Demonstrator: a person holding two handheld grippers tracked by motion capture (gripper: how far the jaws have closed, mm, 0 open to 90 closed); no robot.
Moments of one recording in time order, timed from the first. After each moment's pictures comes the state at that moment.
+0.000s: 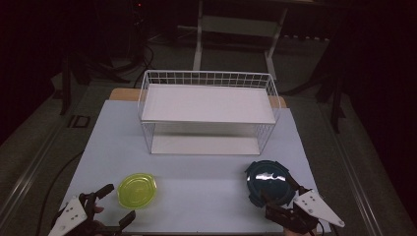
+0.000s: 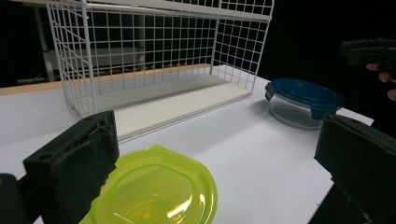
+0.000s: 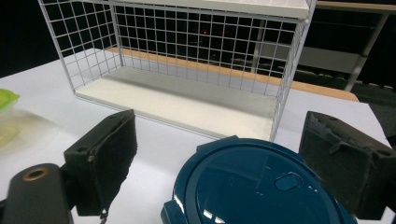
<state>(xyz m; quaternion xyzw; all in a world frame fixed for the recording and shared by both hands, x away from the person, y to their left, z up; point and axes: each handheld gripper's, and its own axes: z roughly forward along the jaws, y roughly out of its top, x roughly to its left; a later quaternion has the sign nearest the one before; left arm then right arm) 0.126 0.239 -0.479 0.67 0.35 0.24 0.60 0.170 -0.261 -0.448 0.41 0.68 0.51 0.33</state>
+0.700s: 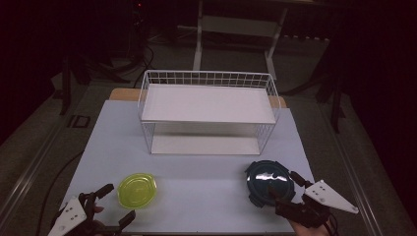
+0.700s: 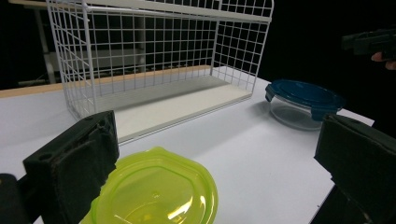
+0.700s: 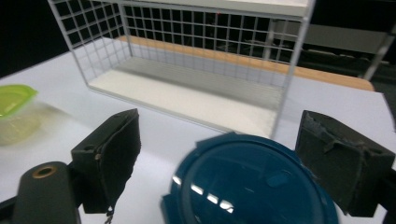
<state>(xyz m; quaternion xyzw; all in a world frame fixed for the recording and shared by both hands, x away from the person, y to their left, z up) 0.126 0.239 -0.479 0.67 0.35 0.24 0.61 0.180 -0.280 -0.423 0.42 0.71 0.49 0.28</state>
